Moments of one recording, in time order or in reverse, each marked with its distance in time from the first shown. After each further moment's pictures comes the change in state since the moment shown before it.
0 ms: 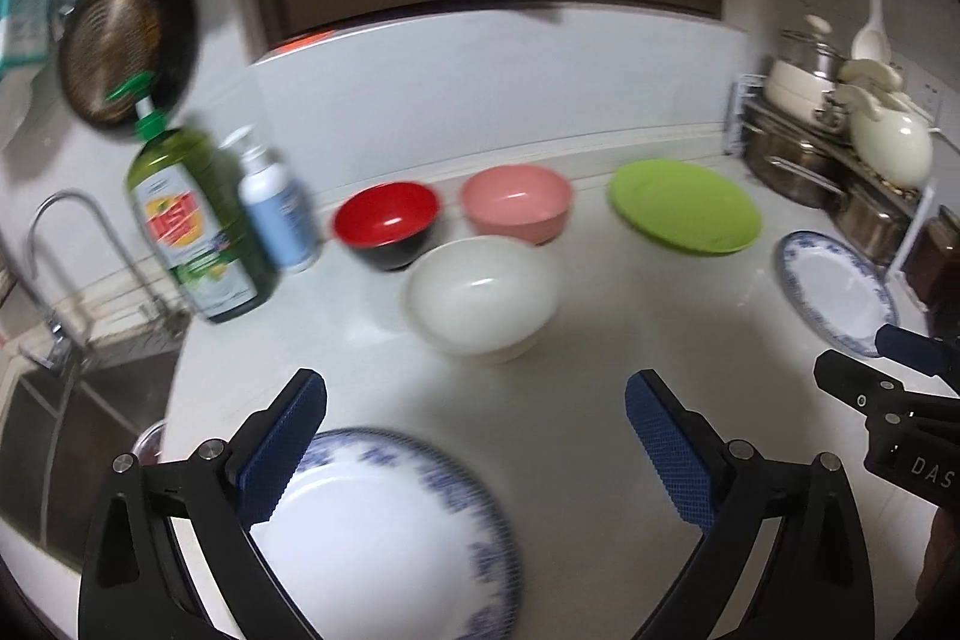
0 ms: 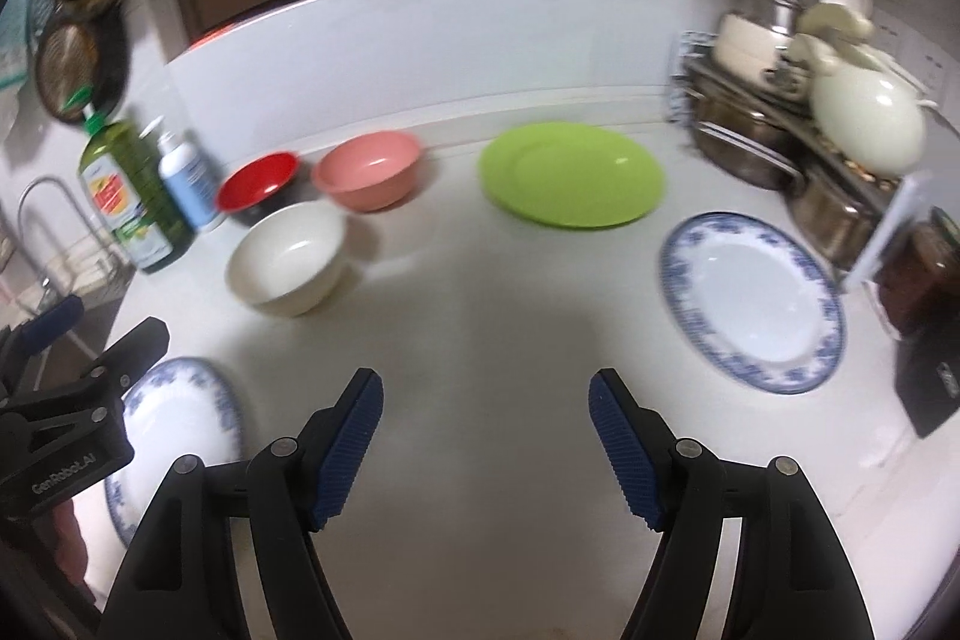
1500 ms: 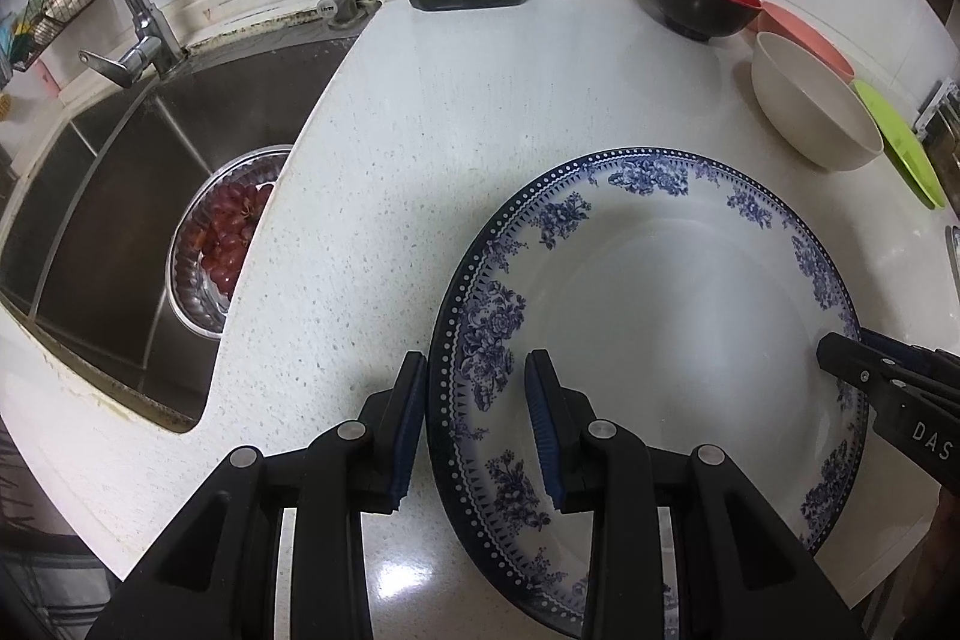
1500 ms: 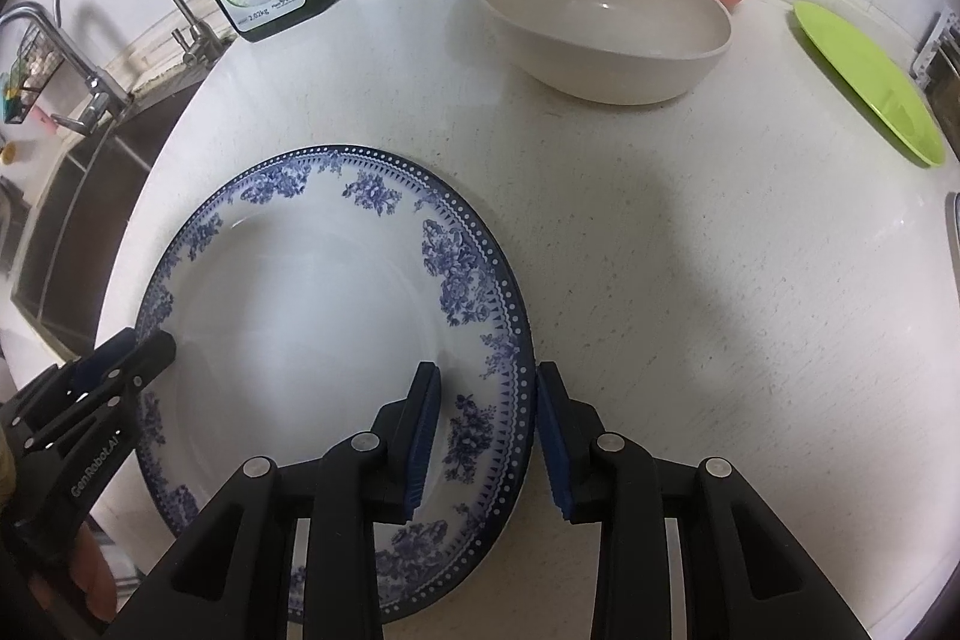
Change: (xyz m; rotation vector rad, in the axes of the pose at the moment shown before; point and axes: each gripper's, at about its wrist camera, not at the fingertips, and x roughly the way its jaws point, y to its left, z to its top) left arm 0.055 0.187 -0.144 -0.350 0.399 0.182; right arm 0.124 0.207 -0.066 -0.249 0.388 0.208
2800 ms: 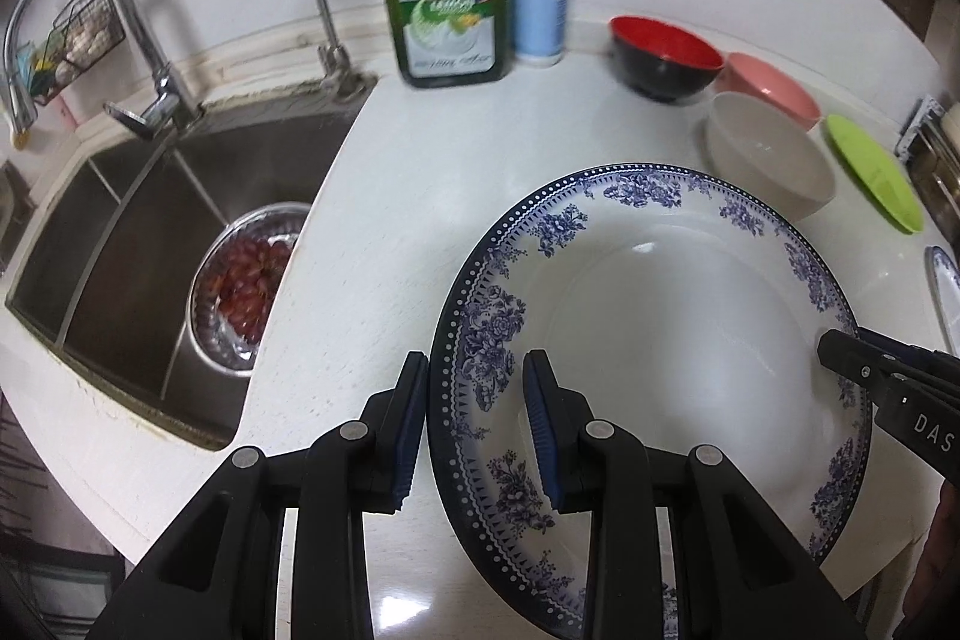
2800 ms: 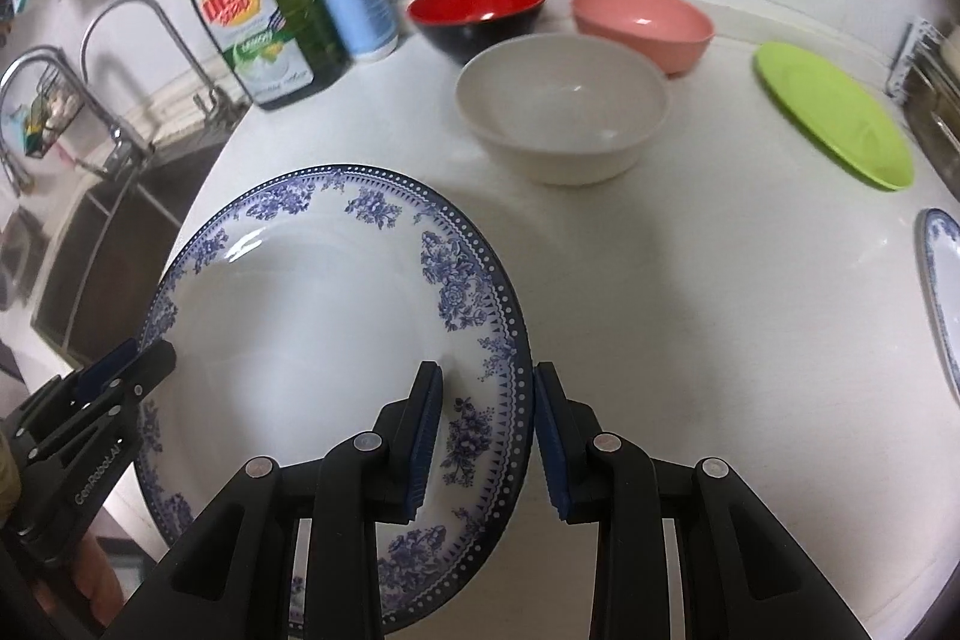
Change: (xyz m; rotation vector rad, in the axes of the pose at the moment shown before) left arm -0.045 -0.015 0.007 0.005 -0.101 0.016; right arm -0.050 -0.019 0.001 0.022 -0.102 0.028
